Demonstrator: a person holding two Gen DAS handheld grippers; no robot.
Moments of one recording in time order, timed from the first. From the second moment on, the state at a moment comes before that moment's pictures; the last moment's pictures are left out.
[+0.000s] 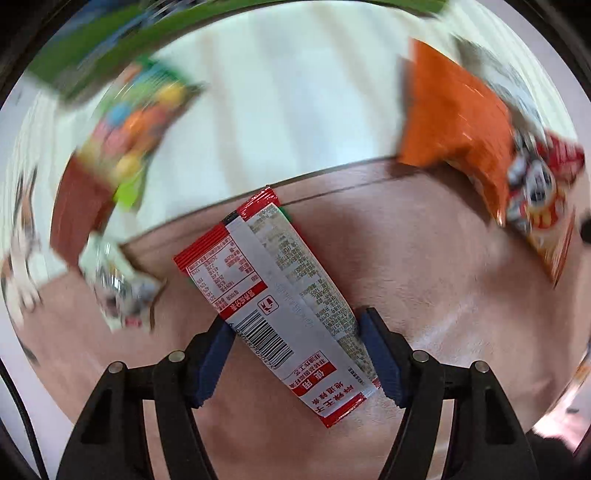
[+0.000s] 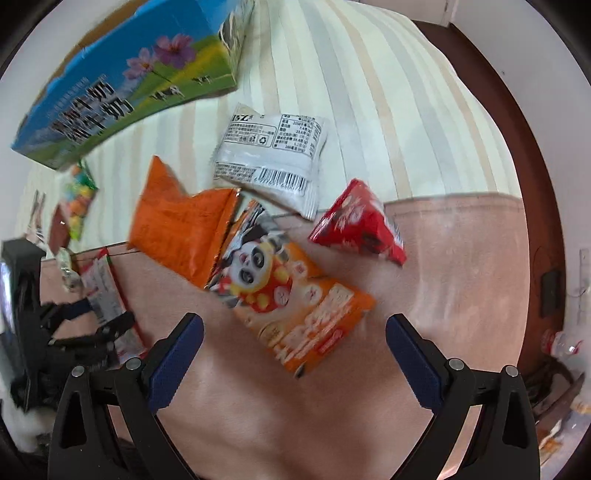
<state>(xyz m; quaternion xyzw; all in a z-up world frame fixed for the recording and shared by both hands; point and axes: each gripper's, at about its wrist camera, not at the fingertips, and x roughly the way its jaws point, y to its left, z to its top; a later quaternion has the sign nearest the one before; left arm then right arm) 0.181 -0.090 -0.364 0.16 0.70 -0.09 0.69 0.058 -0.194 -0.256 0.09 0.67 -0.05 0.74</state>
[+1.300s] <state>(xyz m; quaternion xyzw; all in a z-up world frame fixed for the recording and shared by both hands) 0.184 -0.009 -0.397 -0.07 0.74 -0.03 0.67 0.050 -0.131 -0.319 0.13 0.73 -0.02 0.67</state>
